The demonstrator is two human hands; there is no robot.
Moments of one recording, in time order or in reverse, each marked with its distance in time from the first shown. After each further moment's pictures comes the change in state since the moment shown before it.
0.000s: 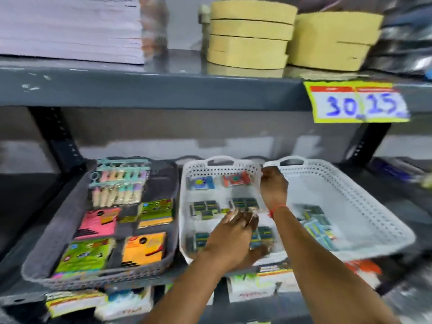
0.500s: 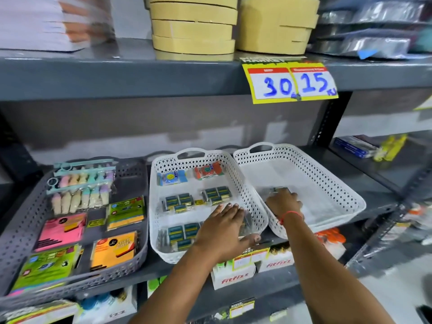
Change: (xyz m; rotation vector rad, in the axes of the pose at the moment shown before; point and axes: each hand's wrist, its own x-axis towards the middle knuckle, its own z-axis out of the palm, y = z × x) left_hand 0.016 0.030 0.016 -0.019 -0.105 0.027; right_hand -0.026 0.070 -0.081 -0.432 -0.236 0.541
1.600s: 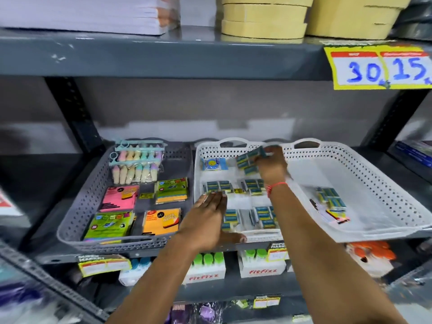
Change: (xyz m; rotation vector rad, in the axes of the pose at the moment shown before) left_hand -0.079 -0.074 -0.020 0.100 0.031 -0.223; right_hand -0.053 -0.124 0.041 0.693 -0.028 -0.429
